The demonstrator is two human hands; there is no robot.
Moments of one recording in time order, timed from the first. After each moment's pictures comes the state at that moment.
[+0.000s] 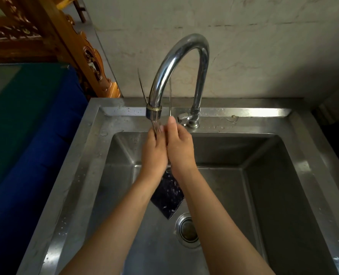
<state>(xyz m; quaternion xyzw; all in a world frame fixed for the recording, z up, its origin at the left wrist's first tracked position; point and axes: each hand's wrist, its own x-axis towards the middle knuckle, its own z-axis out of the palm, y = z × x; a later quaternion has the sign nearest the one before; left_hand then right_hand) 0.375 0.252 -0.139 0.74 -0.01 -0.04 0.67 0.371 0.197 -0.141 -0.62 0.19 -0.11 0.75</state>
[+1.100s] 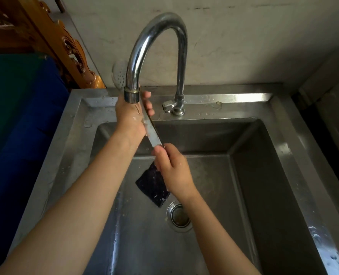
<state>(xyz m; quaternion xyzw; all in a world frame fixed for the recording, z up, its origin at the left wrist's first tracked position) 0.427 0.239 -0.114 0.53 0.13 -0.09 0.83 0.296 0.189 -0.174 -0.73 0.12 -0.08 0.67</state>
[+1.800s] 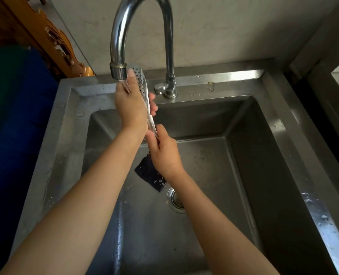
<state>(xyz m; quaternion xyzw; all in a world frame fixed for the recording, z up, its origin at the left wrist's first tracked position) 0.388 0.233 -0.126 0.66 0.02 0.02 0.75 0.297 0.204 -0.187 -0.78 0.12 -0.11 0.61</state>
